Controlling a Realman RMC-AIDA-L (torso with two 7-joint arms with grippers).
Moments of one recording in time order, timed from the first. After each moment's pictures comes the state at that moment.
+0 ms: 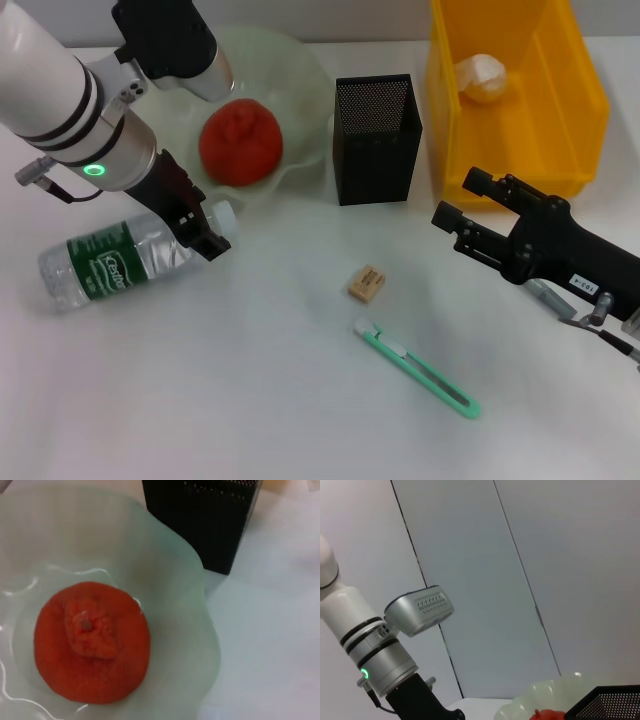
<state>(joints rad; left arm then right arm) -0.73 -2.08 1.41 1.12 2.68 1.40 -2.26 0.34 2.08 -1.08 -0.27 -1.20 -1.50 0.93</state>
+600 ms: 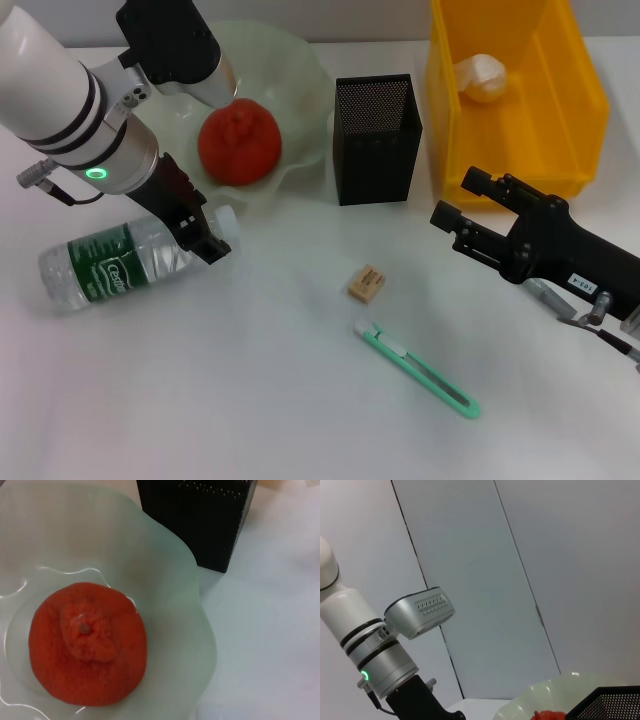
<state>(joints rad) -0.73 -2.08 1.42 1.12 2.68 1.39 -2.26 0.34 2.08 -1.08 -0.27 -1.20 -1.50 0.93</state>
